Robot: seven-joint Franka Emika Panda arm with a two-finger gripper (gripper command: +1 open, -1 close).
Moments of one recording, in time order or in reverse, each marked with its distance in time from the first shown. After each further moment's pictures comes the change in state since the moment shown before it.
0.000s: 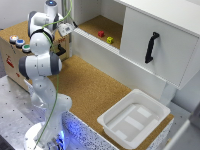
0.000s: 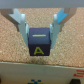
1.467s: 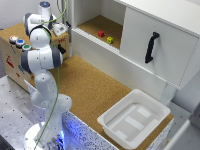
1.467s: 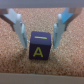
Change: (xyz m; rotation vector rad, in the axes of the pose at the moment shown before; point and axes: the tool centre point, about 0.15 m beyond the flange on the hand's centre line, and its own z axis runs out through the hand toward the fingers) arm 0.032 -0.002 0.039 -0.009 0.020 0.022
